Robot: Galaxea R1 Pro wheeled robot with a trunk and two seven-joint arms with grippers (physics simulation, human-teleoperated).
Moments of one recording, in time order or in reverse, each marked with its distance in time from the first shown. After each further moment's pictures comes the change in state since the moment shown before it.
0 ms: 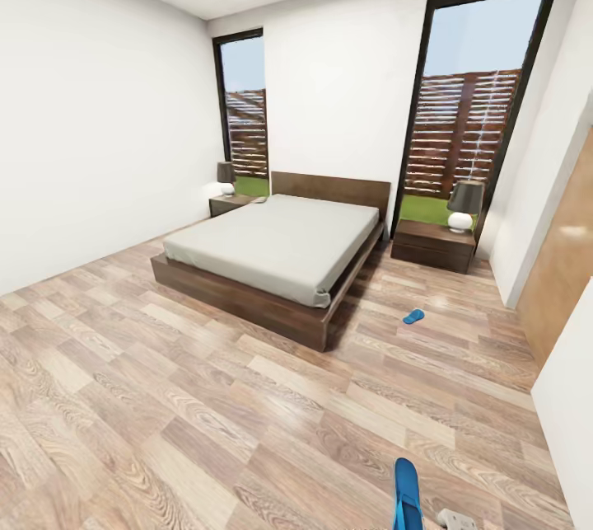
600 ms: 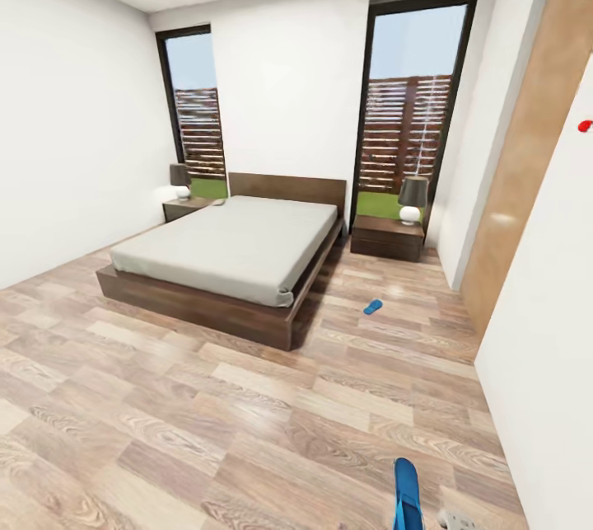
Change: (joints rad) left arm 0.000 0.000 0.000 0.000 0.001 0.000 0.000; right arm 0.000 0.000 0.001 0.000 0.000 0.000 0.000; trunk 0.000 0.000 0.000
